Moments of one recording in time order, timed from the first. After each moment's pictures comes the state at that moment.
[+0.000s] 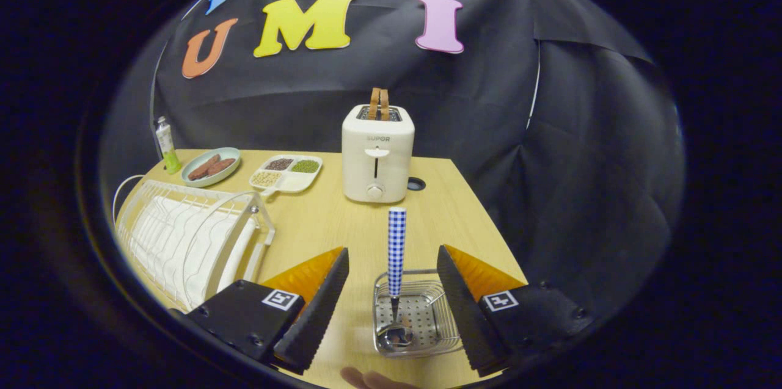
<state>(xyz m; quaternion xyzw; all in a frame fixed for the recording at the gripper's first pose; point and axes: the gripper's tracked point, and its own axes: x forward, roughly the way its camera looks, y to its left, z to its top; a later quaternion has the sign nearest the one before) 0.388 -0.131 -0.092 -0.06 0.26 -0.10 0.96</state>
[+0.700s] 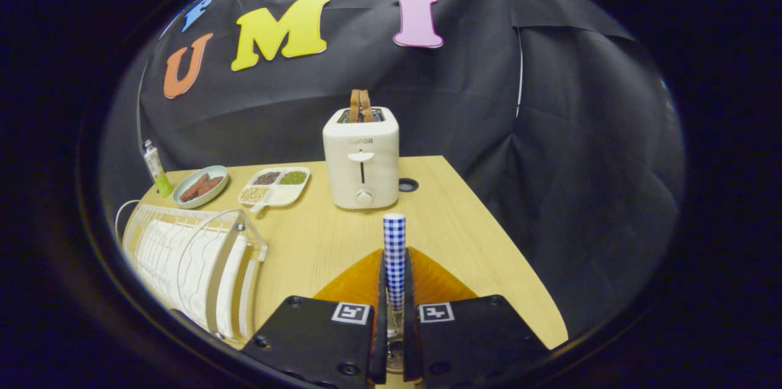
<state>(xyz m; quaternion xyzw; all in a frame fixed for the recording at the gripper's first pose) 0.393 -0.136 -0.084 -0.02 0.23 -0.11 0.97</state>
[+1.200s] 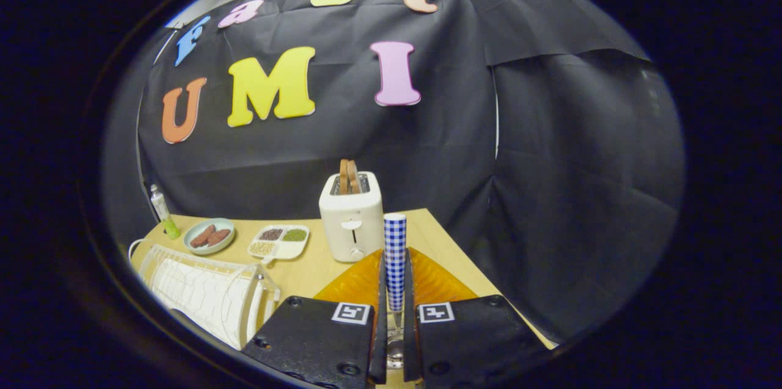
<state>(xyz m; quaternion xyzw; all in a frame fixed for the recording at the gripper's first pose) 0.358 -0.136 0.015 0.00 0.10 -0.13 0.99</state>
